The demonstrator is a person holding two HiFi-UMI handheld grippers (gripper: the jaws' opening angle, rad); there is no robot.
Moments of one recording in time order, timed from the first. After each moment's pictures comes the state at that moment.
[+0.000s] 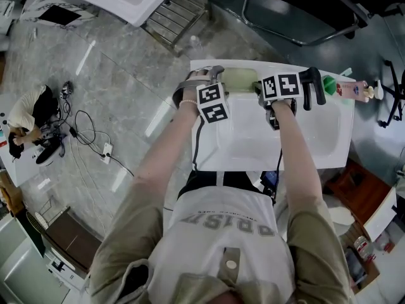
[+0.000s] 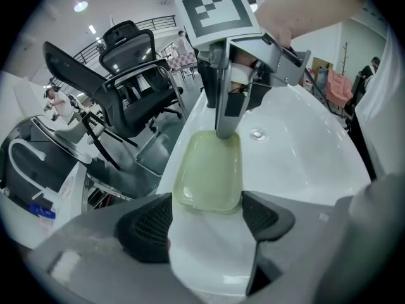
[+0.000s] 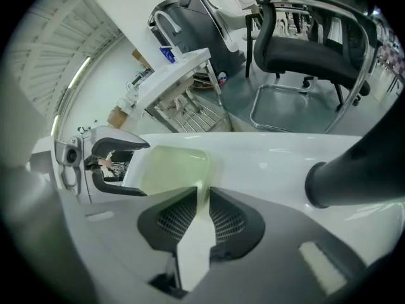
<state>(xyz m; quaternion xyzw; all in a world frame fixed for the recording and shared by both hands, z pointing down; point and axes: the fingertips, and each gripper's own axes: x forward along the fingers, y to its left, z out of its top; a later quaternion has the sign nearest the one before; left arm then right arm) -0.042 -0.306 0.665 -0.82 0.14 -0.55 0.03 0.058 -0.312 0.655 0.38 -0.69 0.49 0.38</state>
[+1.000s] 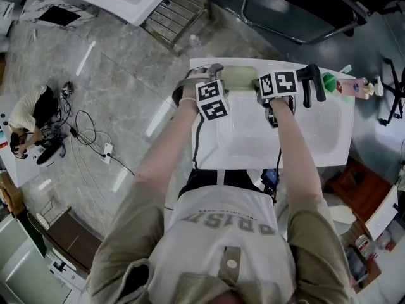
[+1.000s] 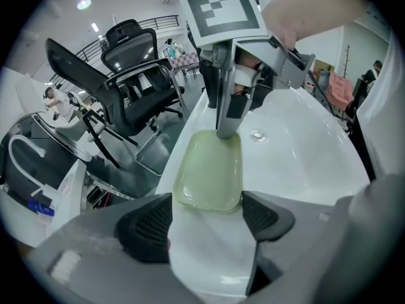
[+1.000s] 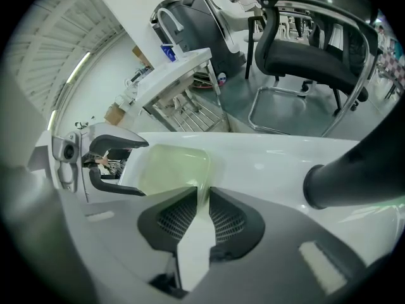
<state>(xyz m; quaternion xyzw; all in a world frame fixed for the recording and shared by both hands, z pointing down) -0.042 -0.305 0.666 -0.82 0.14 -0.55 0.02 0.058 -0.312 0.656 0.39 -0.68 0.48 0.39</state>
